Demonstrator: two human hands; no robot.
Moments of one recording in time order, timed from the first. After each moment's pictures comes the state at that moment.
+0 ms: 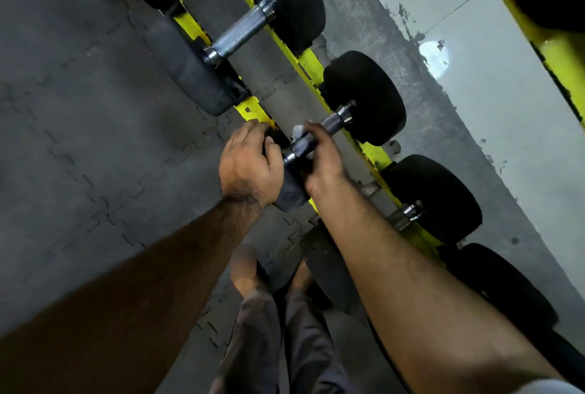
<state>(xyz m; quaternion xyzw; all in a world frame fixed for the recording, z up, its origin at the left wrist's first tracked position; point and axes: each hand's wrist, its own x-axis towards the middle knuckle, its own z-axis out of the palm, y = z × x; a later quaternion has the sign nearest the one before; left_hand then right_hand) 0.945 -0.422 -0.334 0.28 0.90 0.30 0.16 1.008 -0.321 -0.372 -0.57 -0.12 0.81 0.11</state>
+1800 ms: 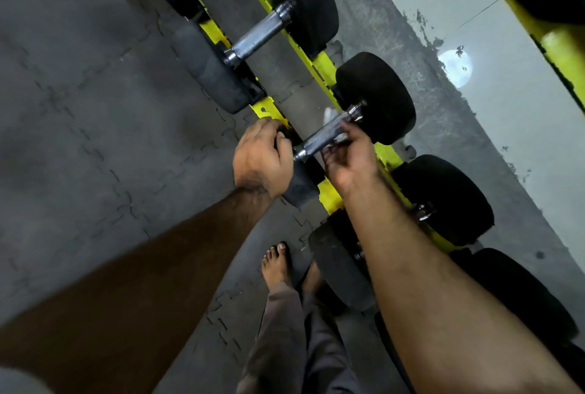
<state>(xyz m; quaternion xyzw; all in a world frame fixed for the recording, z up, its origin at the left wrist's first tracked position) 0.947 -0.421 -0.326 0.28 0.90 0.29 0.16 1.031 -0.298 -0.352 -0.48 0.00 0.85 0.21</state>
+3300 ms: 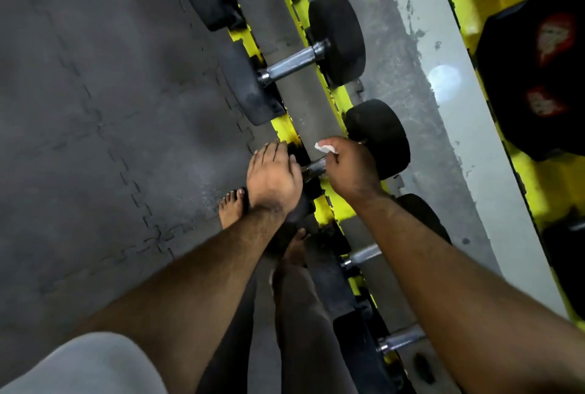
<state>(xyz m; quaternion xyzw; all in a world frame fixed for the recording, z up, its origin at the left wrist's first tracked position) 1.169 -0.450 -0.316 0.19 0.95 0.18 0.19 1.227 -0.308 -0.291 -0.34 -0.85 0.40 -0.08</state>
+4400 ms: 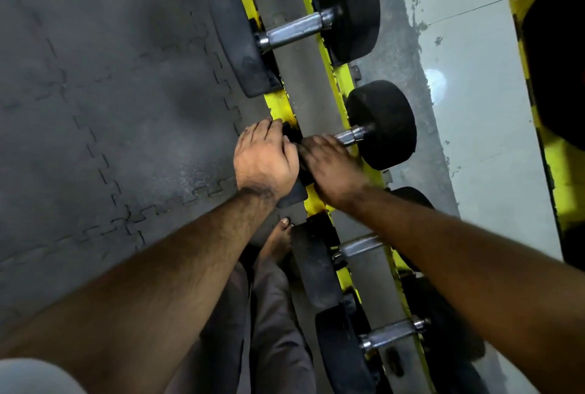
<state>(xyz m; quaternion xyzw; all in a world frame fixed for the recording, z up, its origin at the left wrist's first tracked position) 1.174 -0.456 -0.333 0.20 0.95 0.23 0.10 1.250 -0.318 -0.333 0.05 -0.97 0.06 -0.23</state>
